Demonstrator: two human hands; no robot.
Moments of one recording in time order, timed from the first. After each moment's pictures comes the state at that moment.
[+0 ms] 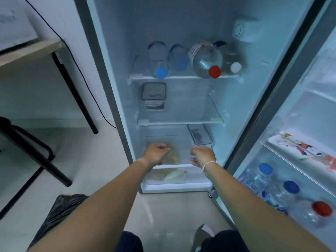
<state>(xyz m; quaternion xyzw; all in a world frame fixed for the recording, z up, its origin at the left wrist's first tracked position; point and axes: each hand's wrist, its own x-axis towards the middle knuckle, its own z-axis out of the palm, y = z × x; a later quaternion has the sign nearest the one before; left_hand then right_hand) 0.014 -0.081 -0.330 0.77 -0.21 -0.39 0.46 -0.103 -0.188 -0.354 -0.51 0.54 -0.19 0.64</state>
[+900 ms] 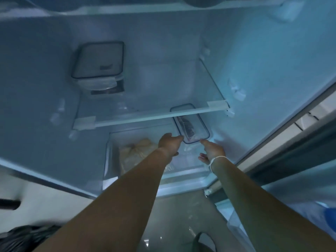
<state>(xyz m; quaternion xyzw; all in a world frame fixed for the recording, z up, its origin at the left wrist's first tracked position) 0.043 -0.308 -0.489 0.74 -0.12 -0.49 0.44 -0.073 -0.366 -0.508 -0.34 0.65 -0.21 0.65</state>
